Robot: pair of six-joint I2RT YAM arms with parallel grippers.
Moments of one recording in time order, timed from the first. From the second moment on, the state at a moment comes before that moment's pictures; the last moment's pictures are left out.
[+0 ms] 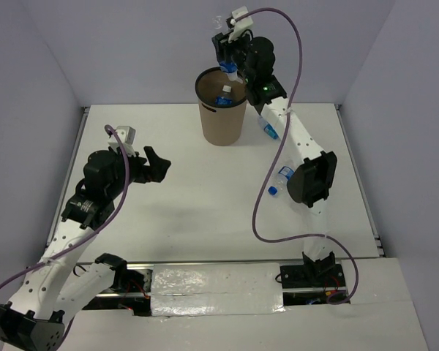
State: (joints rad) left arm -0.30 0.81 0.86 -0.31 0.11 -0.34; right arm 0.45 2.14 2.34 0.08 -0.05 -0.20
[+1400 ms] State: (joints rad) left arm -0.27 1.16 1.01 -0.18 0.38 -0.35; right arm -0.12 1.41 1.15 -0.69 -0.42 -0.07
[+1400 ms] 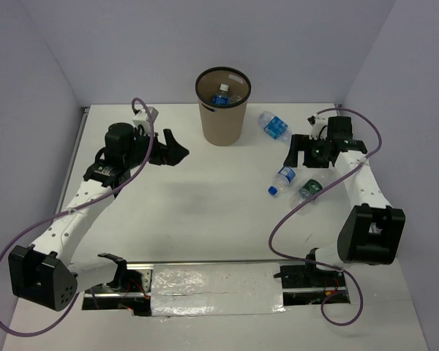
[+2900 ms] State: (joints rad) left arm -0.23 1.12 0.97 -0.20 0.32 -0.29; right arm 0.39 1.73 2.06 -0.47 -0.28 -0.02
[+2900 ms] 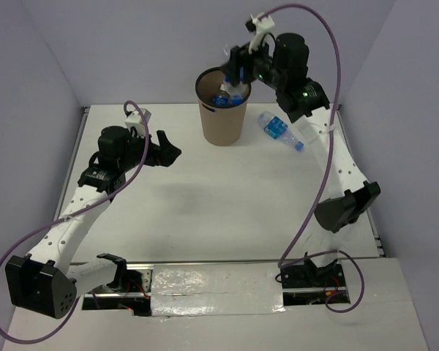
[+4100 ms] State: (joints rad) left arm -0.18 1.07 0.95 -0.18 0.37 -0.29; right arm 0.10 1.57 1.68 -0.36 -0.26 -0.06
